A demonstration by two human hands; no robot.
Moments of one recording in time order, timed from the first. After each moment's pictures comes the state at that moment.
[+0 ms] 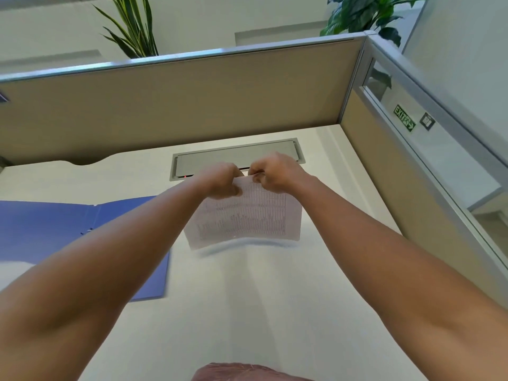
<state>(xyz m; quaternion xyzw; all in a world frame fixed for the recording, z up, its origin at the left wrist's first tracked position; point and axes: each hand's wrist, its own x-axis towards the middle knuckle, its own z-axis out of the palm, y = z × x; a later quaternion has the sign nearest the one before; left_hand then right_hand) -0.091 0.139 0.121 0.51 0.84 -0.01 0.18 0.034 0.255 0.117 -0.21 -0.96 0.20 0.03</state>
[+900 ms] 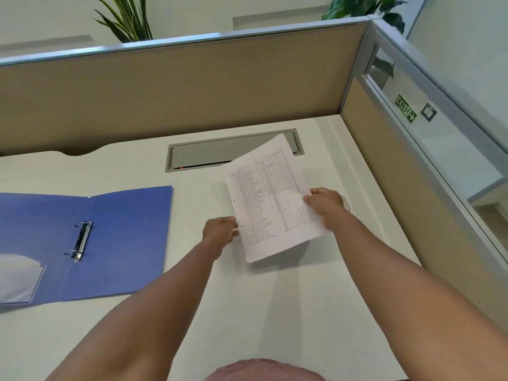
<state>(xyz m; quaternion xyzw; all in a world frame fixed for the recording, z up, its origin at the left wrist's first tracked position) -0.041 0.084 -0.033 0.00 0.79 0.47 0.39 0.121 0.282 0.024 -0.59 -0.58 0.56 0.12</state>
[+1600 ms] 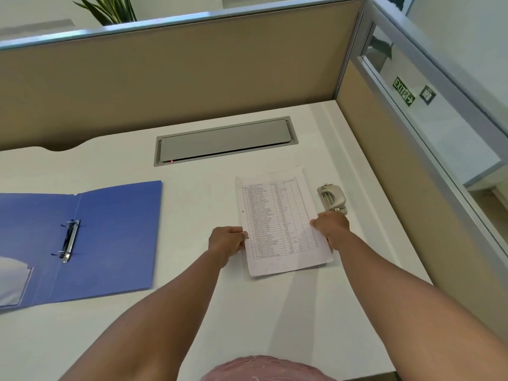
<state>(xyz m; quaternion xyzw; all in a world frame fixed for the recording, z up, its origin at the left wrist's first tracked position) -0.004 0.089 -0.054 -0.01 0.79 0.43 0.43 0.168 0.278 -0.033 -0.64 -0.63 0.44 -0.03</state>
